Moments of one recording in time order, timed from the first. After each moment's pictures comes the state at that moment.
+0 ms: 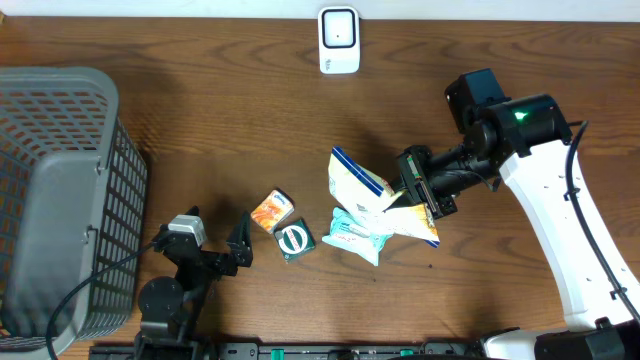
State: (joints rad) left arm -0.10 0.02 0.06 -0.21 0.16 -0.27; right arm 0.28 1.55 1.55 -1.52 -0.90 1.45
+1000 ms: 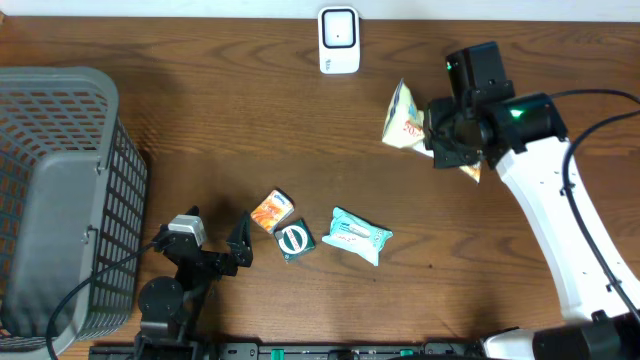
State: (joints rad) left arm -0.10 0.02 0.06 -0.21 0.16 -0.27; right arm 0.29 1.57 1.54 -1.08 -0.03 1.77
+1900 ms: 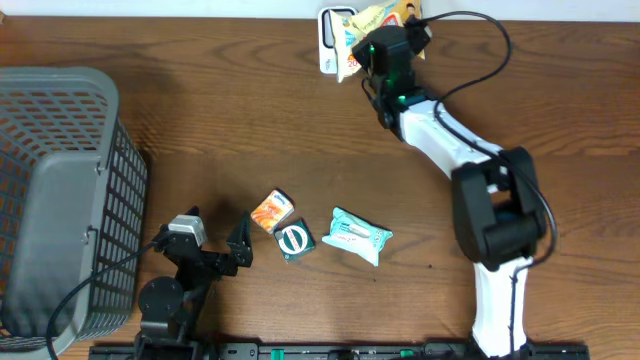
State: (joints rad) left arm -0.10 0.03 0.06 -0.21 0.16 -0.27; right arm 0.38 2.23 1.62 0.20 0.26 1.03
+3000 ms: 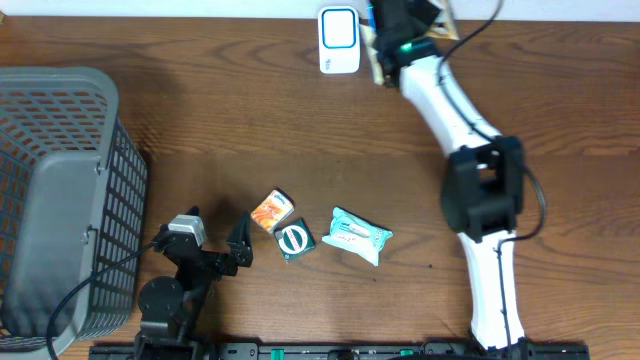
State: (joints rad) left arm -0.10 0.03 0.06 -0.21 0.16 -0.27; right arm 0.28 2.41 2.18 -0.66 0.51 0.80
